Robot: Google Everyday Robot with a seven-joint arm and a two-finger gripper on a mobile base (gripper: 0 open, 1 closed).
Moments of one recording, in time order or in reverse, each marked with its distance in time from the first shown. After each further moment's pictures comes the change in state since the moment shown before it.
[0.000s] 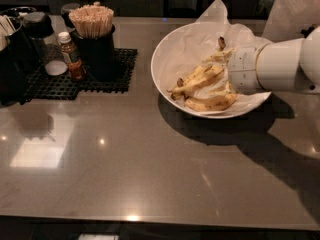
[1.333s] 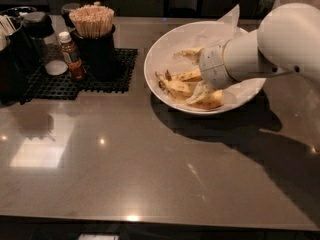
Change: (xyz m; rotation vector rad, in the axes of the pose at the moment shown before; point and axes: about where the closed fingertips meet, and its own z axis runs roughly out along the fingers) arm -0.032 0.008 0.054 -0.155 -0.116 -0.116
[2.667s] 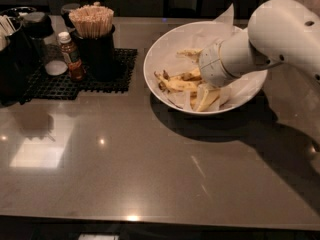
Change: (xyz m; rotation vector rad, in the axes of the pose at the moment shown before) arm 0.020 0.007 0.023 -0.109 -0.002 0.146
